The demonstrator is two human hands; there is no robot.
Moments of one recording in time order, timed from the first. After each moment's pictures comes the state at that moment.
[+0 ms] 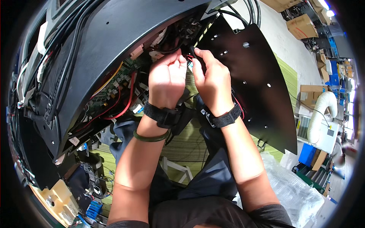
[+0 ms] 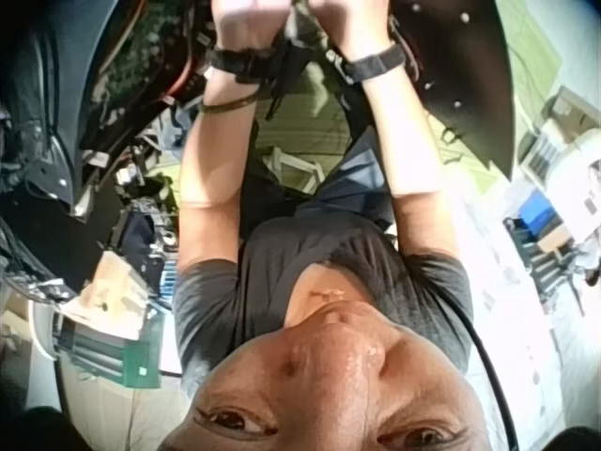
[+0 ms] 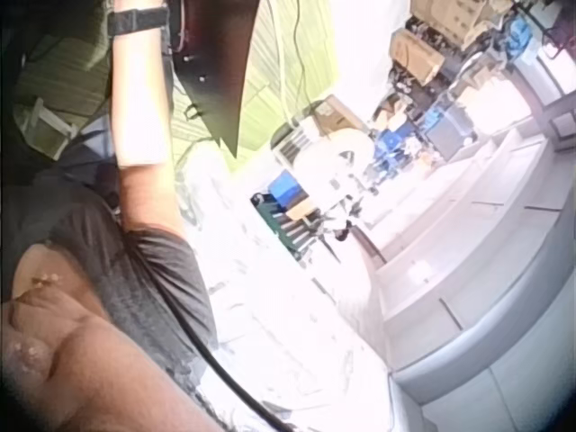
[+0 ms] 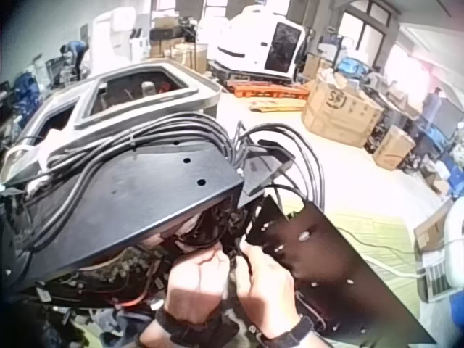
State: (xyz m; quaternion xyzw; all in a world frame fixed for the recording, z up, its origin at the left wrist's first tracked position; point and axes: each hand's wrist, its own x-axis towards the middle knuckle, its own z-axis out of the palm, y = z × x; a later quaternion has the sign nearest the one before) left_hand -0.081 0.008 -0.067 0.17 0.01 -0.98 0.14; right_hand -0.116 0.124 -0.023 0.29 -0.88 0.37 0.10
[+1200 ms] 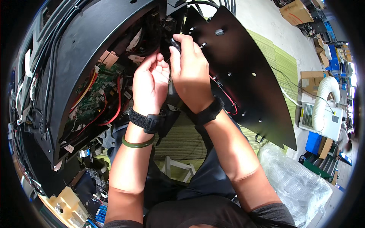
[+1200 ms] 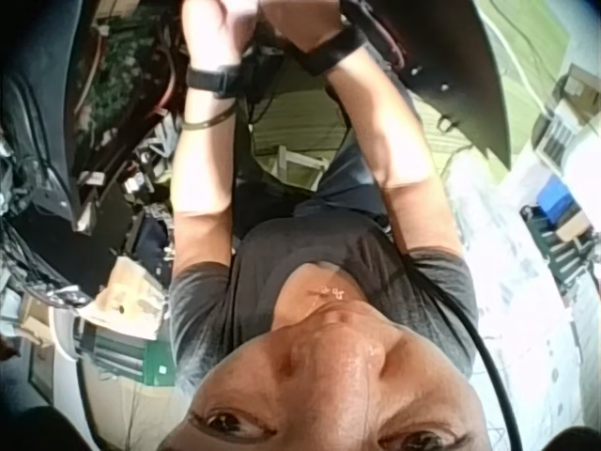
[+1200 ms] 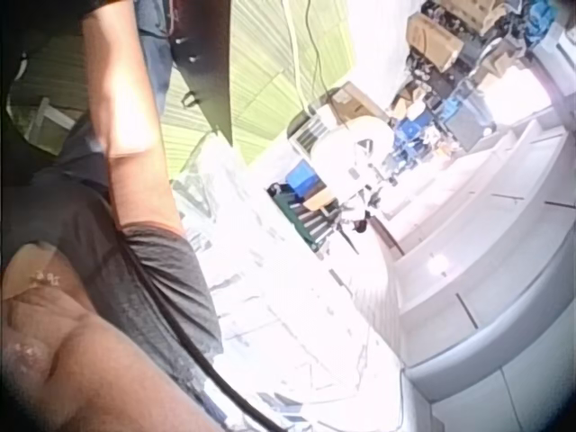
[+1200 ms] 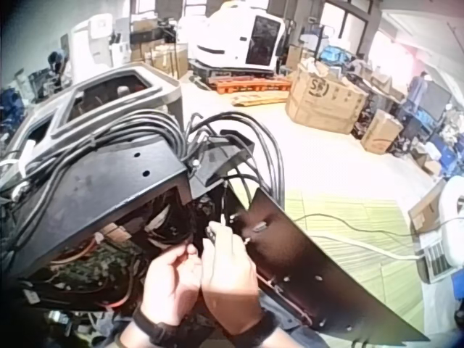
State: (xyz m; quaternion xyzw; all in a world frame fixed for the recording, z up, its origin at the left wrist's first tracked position) left_hand -0.077 0.013 -0.054 0.25 -0.11 -0.95 0.13; right_hand -0.115 0.109 -0.020 0.25 -0.84 0.47 0.11
